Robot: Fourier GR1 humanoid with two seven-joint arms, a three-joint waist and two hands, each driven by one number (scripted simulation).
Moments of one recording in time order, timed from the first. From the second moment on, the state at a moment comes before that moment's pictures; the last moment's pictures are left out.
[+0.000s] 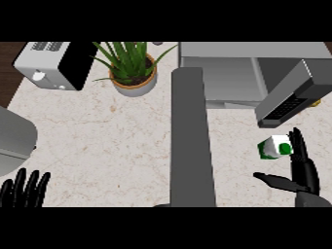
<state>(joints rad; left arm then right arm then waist) 0.59 0.03 -0.05 -1.99 0.25 -0.29 -0.41 -0.33 -0.25 -0.36 -0.32 0.05 0.08 -1.05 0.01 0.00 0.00</state>
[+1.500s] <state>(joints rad) 0.60 0.04 -0.04 -1.98 0.27 -0.32 -0.43 -0.46 -0.17 -0.46 -0.26 -0.01 -0.18 -1.07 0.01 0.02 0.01</state>
